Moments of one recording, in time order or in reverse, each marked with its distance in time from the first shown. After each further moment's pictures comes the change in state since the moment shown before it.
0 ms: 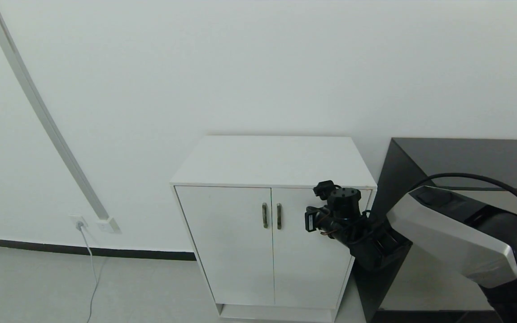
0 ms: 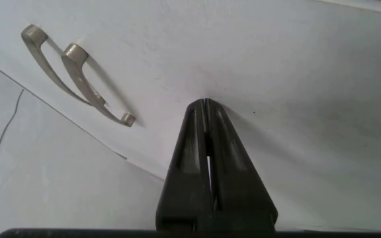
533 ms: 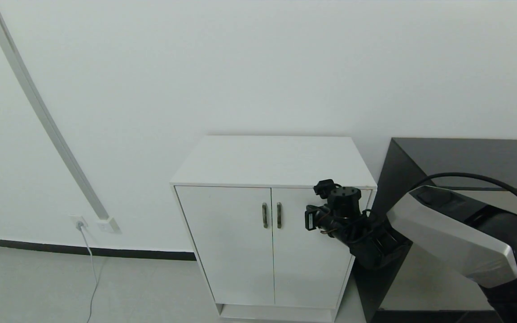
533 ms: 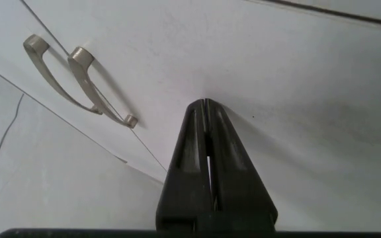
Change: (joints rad) left arm 0.000 0.000 0.000 0.000 0.000 -0.001; right arm -0.007 0.001 -0.005 -0.004 0.000 0.000
